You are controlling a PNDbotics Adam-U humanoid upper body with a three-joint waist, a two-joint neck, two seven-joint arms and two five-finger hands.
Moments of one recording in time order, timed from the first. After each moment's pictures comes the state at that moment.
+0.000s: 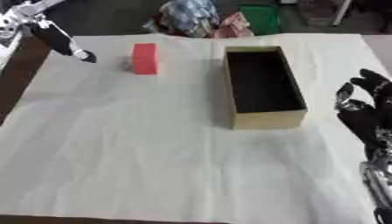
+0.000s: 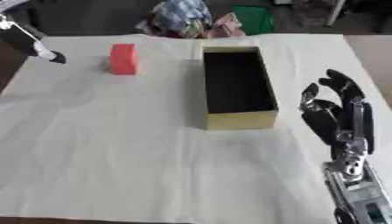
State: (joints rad) left arm -0.91 0.72 -0.16 -1.23 -0.73 -0.16 -0.43; right arm -0.36 -0.26 0.16 -1.65 -0.05 0.05 -0.47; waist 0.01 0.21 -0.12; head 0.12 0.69
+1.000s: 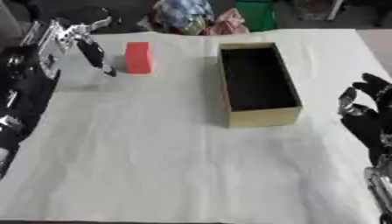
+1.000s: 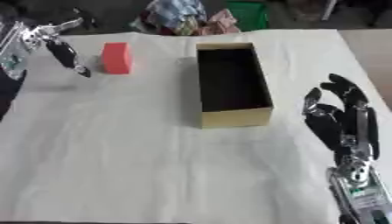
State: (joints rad) left arm -1.04 0.56 -0.07 -0.84 -1.05 -0.25 -0.38; right arm -0.37 -0.25 0.19 -1.64 -0.06 0.05 -0.45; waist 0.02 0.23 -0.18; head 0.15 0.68
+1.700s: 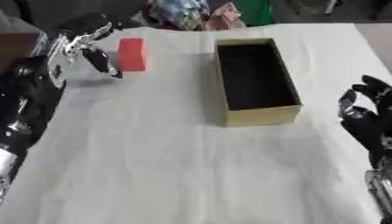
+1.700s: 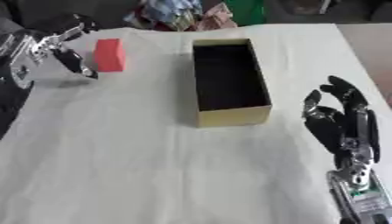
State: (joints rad) left arm -1.03 0.54 -0.06 -0.81 -1.07 -0.22 -0.22; right arm -0.38 -0.25 0.19 -1.64 -0.07 0.05 -0.45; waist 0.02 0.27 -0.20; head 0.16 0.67
